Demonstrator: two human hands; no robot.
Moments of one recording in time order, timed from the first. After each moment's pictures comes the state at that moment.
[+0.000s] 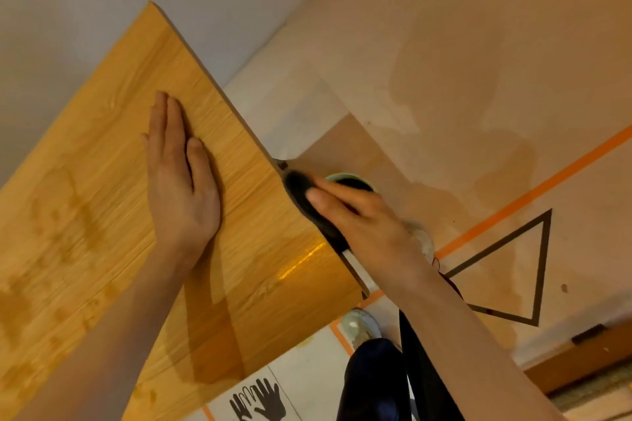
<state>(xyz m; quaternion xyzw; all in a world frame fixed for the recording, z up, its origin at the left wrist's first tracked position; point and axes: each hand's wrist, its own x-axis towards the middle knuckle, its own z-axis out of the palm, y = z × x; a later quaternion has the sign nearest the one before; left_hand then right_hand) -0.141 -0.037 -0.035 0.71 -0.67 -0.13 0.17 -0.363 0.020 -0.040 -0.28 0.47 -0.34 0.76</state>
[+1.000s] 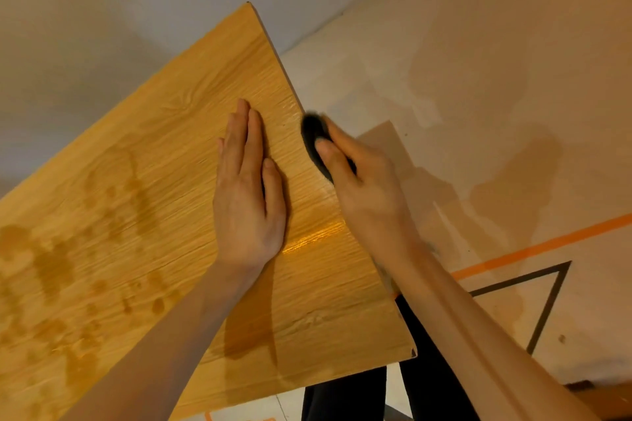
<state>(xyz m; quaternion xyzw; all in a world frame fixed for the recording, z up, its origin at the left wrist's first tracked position) -0.146 -0.040 -0.034 0.71 -0.67 -0.13 0.17 -0.302 -0.071 -0.028 -0.44 0.53 -0.34 0.64</state>
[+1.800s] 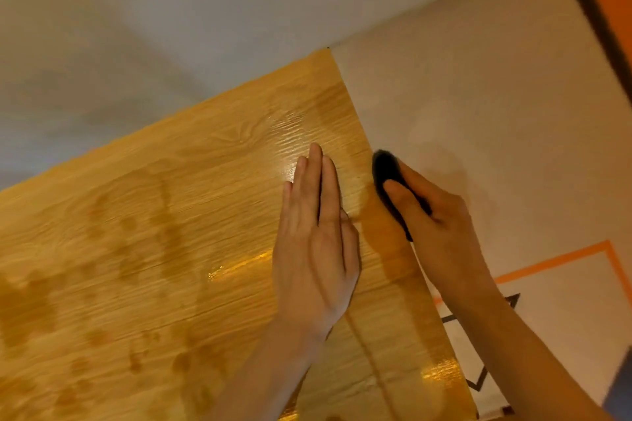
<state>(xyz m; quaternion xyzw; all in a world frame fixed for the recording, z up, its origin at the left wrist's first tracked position) -0.148 -0.042 -0.032 0.72 -0.65 -0.15 0.18 -0.279 -0.096 0.001 -0.45 0.62 -0.28 0.58</state>
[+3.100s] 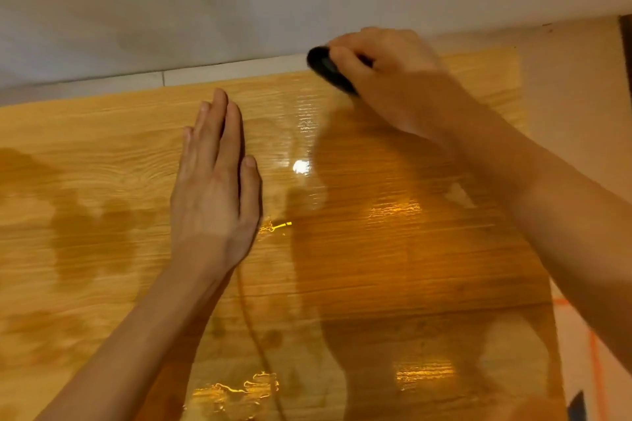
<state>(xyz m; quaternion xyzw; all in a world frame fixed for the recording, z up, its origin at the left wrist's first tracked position) 0.074 -0.015 -0.033 0.80 -0.57 -0.10 0.18 -0.077 -0.208 0.006 -0.86 0.41 -0.01 0.30</state>
